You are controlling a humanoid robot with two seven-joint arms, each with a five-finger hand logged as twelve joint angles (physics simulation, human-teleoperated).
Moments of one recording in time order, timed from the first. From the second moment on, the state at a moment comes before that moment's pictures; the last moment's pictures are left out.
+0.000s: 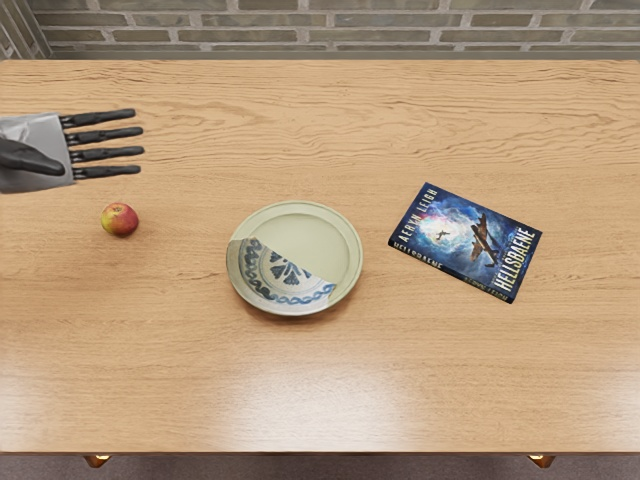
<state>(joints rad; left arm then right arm) -0.81 0.99 -0.67 -1.17 -0.44 -0.61 0.61 -0.04 0.00 0.06 0.23 -0.04 0.12 -0.04</state>
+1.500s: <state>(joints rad) -1.01 0.70 -0.18 -1.39 1.27 0.16 0.61 -0.04 0.00 0.06 0.23 -0.04 0.12 -0.04</state>
